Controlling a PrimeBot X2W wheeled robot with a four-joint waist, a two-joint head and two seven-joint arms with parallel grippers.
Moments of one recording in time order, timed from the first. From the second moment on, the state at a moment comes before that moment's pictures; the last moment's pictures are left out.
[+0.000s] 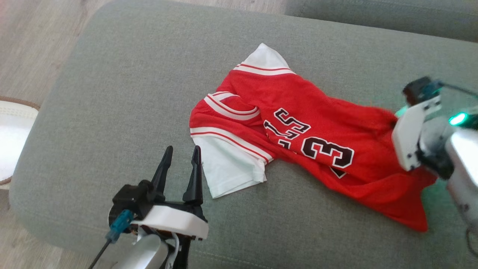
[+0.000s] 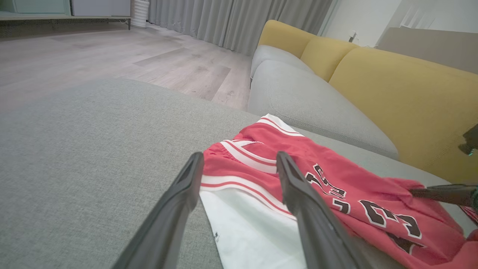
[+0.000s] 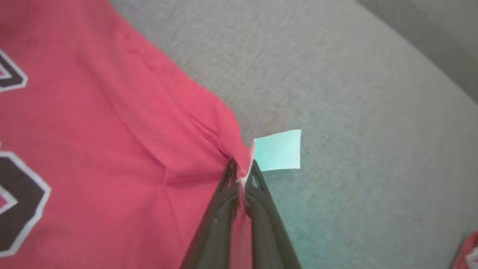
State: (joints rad) left arm -0.24 0.26 -0.70 0.14 -0.76 0.25 -0.25; right arm -0.62 -0.48 0.49 0.59 0.37 0.12 0.64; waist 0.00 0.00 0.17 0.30
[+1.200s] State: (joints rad) left arm -0.25 0.15 -0.64 0.16 -0.65 0.16 -0.25; right arm -1.01 -0.37 0.13 0.98 -0.24 0.12 0.07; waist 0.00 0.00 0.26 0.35
